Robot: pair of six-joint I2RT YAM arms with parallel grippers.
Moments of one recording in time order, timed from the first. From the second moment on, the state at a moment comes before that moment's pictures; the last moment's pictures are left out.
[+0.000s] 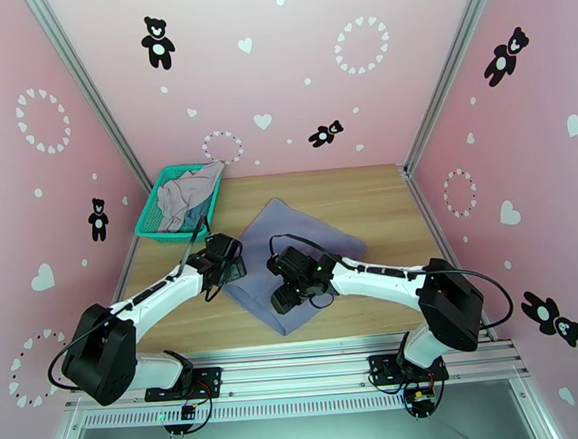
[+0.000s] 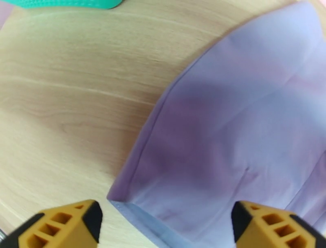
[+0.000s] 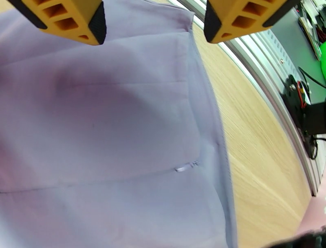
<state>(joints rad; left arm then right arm) -0.50 1.40 0.83 -0.59 -0.28 -0.75 0.98 1.60 1.02 -0.55 -0.16 0.40</state>
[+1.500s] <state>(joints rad) -0.41 1.38 0.81 -0.47 -0.09 -0.64 0.53 1.68 1.31 -0.77 -0.07 0.34</state>
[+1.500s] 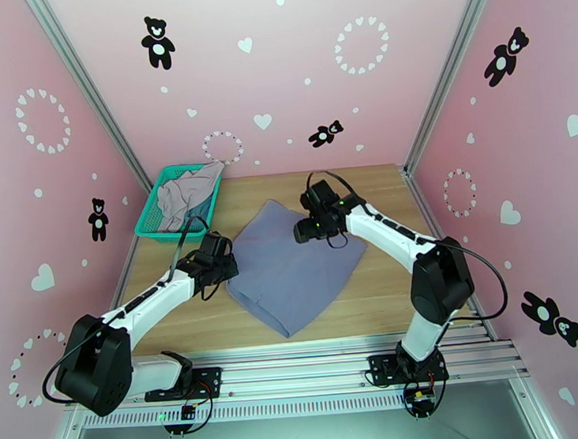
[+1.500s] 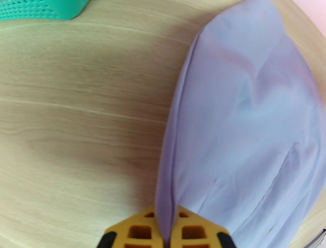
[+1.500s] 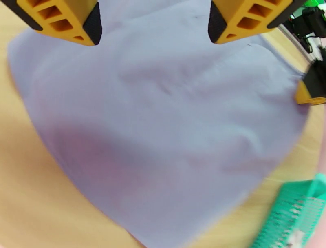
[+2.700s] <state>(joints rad) -0.37 1.98 1.54 -0.62 -0.12 -0.39 0.32 2.28 2.07 -0.77 -0.16 0.08</state>
